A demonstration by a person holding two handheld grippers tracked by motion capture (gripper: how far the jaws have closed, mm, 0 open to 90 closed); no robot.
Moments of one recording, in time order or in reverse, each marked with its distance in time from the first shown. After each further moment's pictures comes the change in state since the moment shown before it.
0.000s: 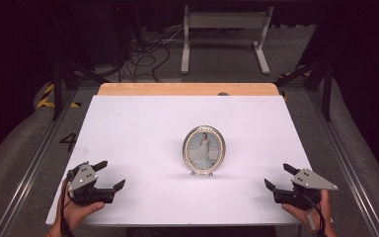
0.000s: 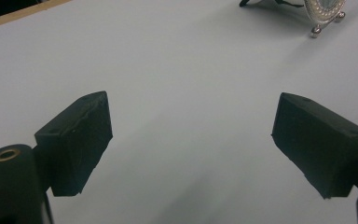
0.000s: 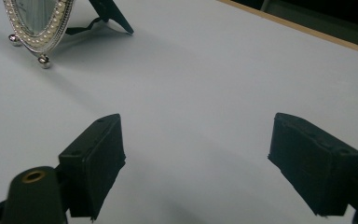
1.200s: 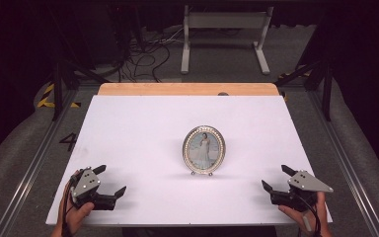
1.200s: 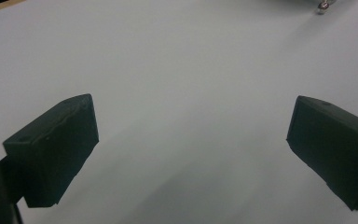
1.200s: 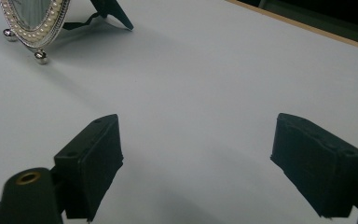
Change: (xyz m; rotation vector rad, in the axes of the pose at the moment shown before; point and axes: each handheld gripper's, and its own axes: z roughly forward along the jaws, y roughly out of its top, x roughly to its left) left arm -0.007 -0.012 0.008 0.039 0.012 0.036; right arm 0.007 -0.005 0.006 -0.001 -0.011 -0.001
